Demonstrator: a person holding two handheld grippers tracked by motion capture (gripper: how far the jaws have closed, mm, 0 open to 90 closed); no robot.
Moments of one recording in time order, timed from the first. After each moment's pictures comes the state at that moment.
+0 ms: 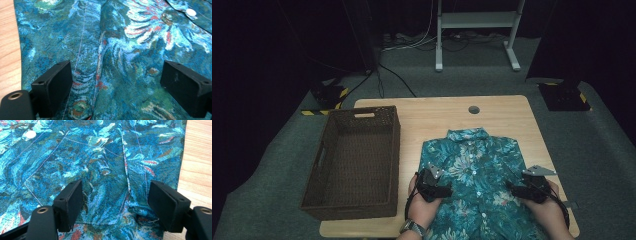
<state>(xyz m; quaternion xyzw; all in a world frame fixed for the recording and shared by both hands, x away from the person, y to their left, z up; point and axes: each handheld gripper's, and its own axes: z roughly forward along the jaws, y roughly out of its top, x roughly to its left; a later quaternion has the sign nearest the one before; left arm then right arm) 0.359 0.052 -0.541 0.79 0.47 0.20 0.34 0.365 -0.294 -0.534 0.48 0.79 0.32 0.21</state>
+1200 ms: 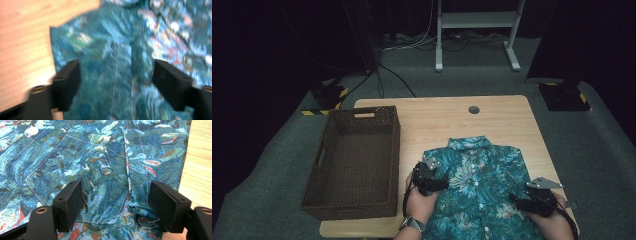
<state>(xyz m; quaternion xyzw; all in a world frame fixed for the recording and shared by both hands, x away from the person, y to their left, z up) 0.374 0.064 -0.508 0.76 0.51 0.19 0.35 0.327 -0.299 -0.533 0.47 0.80 0.32 0.20</state>
